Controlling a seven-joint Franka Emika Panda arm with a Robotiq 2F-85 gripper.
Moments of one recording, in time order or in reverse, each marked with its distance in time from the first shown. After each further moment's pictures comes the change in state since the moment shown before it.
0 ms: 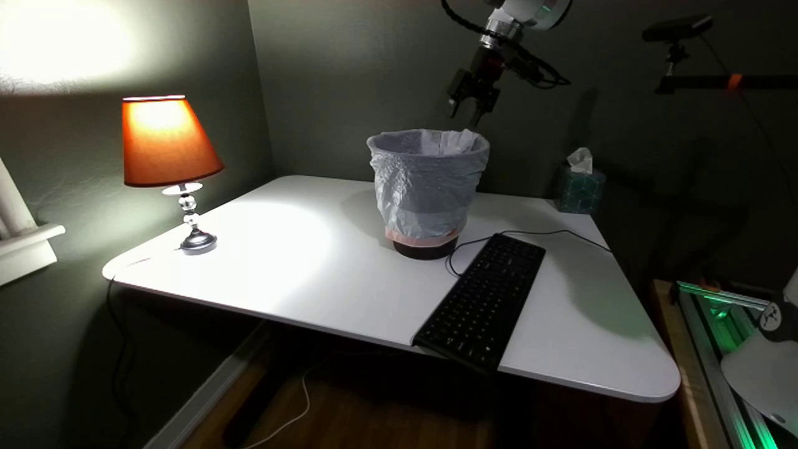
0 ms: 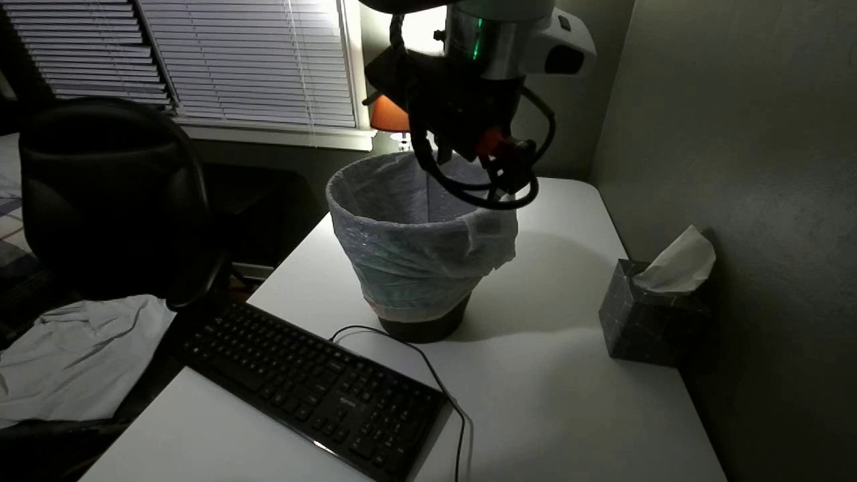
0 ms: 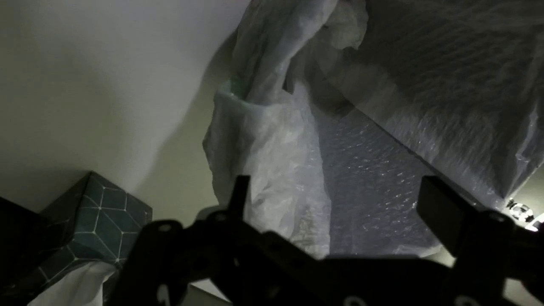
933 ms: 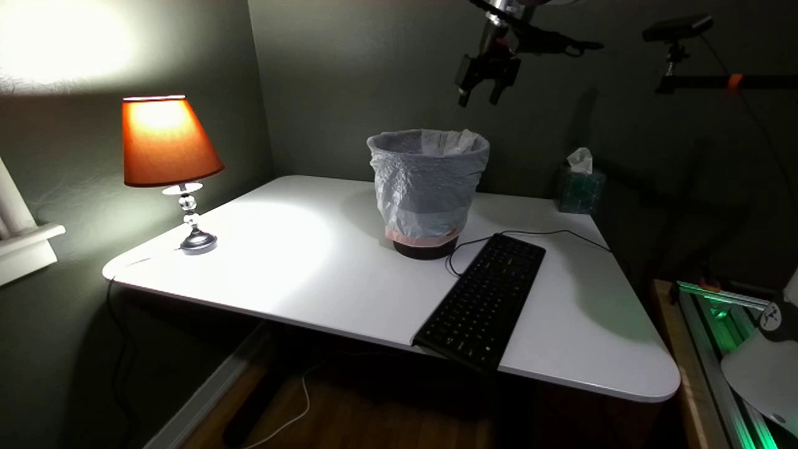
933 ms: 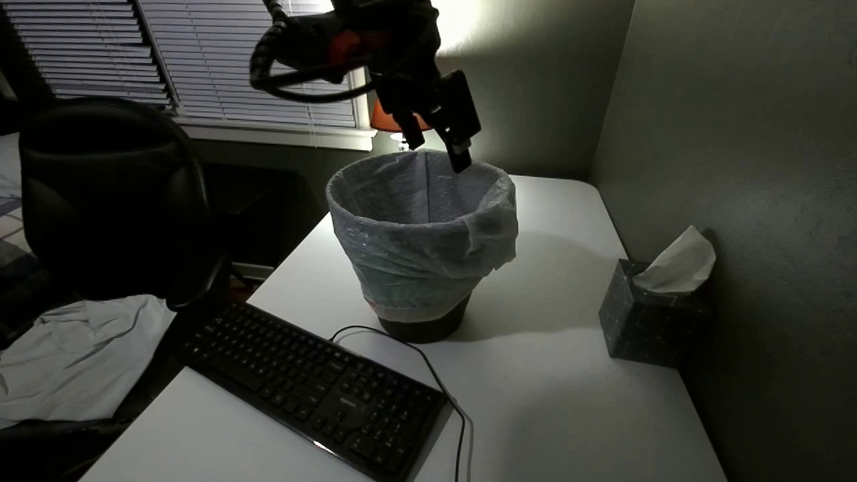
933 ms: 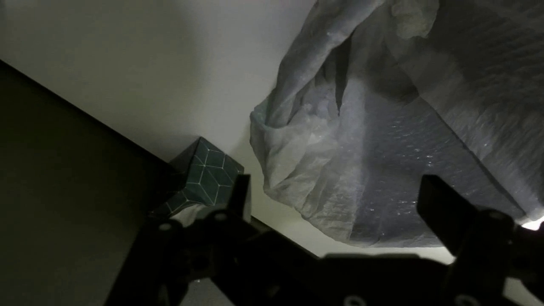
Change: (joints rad) arm 0.121 -0.290 0.010 -0.294 -0.583 0.234 0.575
